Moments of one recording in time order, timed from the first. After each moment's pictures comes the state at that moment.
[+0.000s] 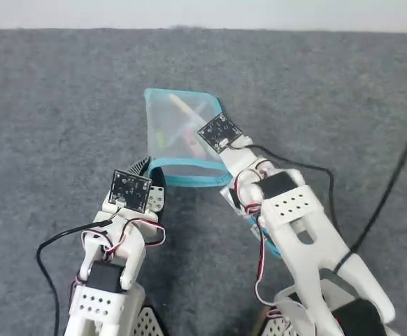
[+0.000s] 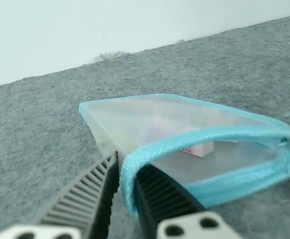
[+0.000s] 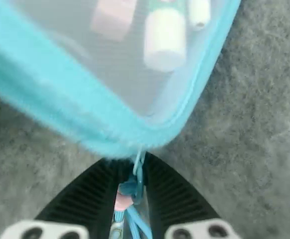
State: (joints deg) left arm 5.6 -93.5 96.9 30.7 -2.2; right arm -27.4 -27.1 42.4 57.7 18.8
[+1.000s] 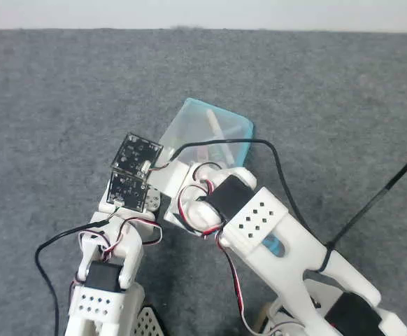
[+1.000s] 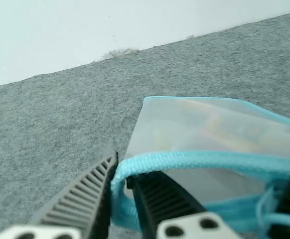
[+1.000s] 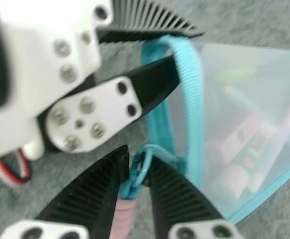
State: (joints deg) left arm 3.9 -93.5 96.8 31.8 -3.6; right arm -51.0 -24.0 21.4 72.8 19.6
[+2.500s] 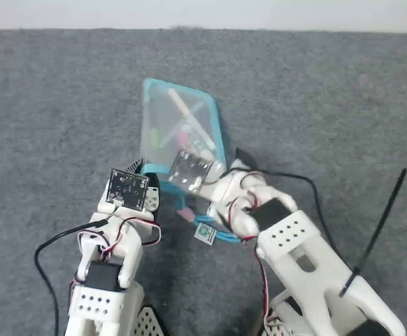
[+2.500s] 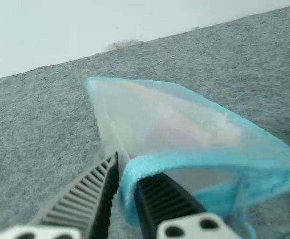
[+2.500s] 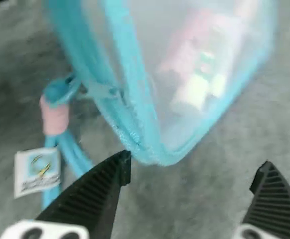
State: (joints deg) left arm 3.2 -93.5 96.9 33.2 -3.7; right arm -35.3 -36.1 55.8 38.2 33.9
